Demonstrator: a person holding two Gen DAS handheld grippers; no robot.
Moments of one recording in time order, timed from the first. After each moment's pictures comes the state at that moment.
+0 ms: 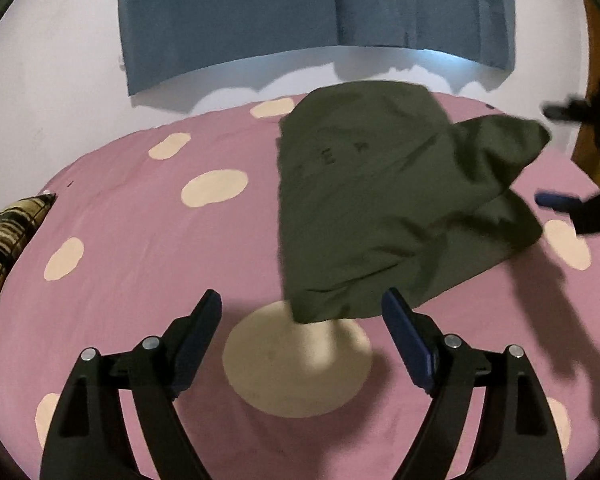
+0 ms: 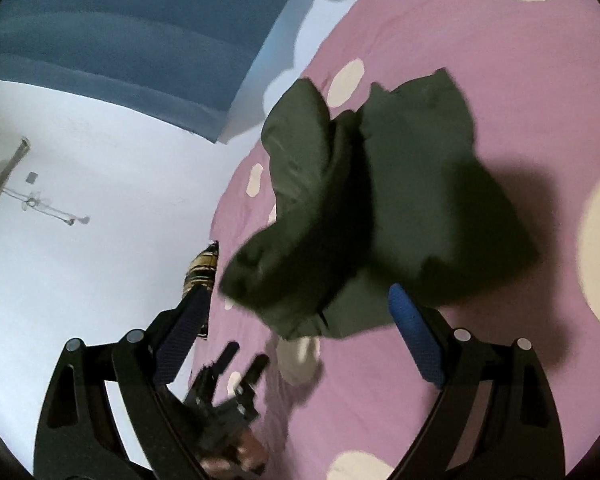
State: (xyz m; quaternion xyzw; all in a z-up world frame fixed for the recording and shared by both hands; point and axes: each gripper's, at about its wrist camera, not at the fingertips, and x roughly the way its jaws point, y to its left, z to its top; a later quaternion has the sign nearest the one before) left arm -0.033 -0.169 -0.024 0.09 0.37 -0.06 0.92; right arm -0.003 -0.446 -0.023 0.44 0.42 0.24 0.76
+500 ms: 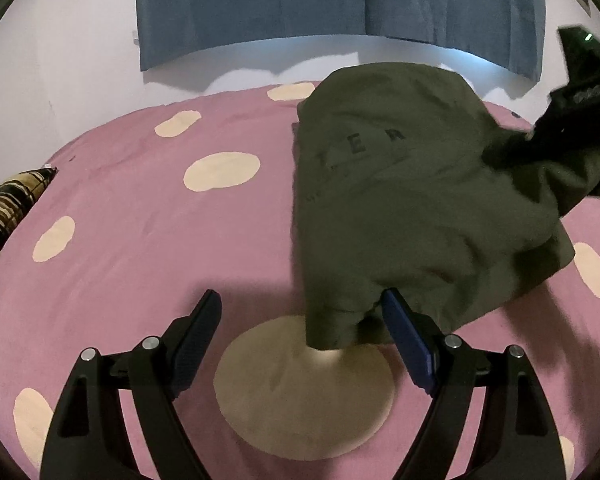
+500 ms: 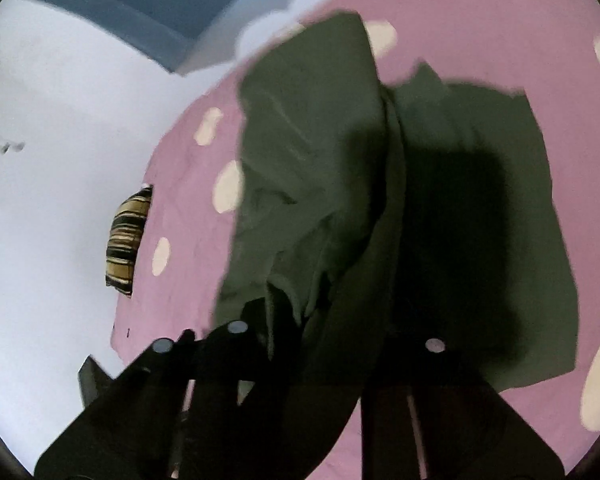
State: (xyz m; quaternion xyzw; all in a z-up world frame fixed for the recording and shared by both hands) left arm -0.002 -0.161 -0.038 0.05 0.38 -0.04 0.92; right arm 0.064 -0.373 -0.003 0.28 0.50 0.23 0.79
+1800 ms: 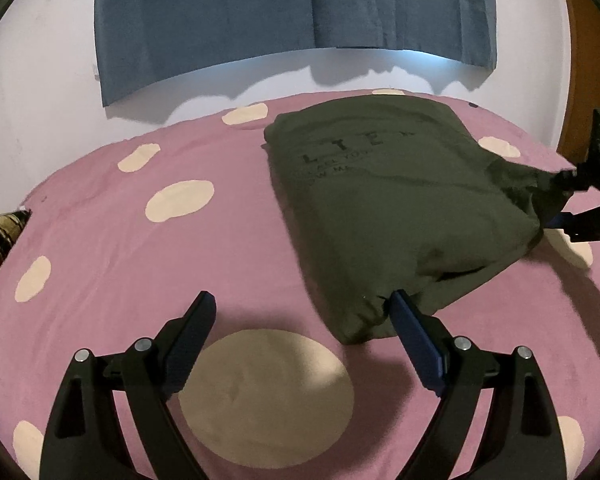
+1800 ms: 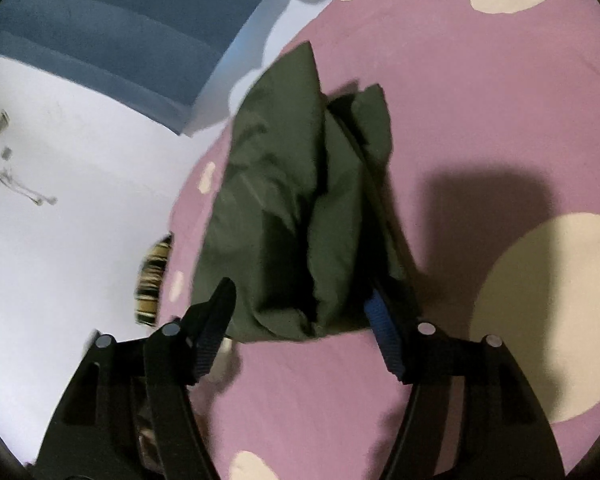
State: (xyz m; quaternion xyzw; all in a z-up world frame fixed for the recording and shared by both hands) left arm -0.013 -0.186 -0.039 0.10 0.35 -0.11 0.93; right arm -0.009 -0.502 -0.074 0.37 0.44 0.21 0.79
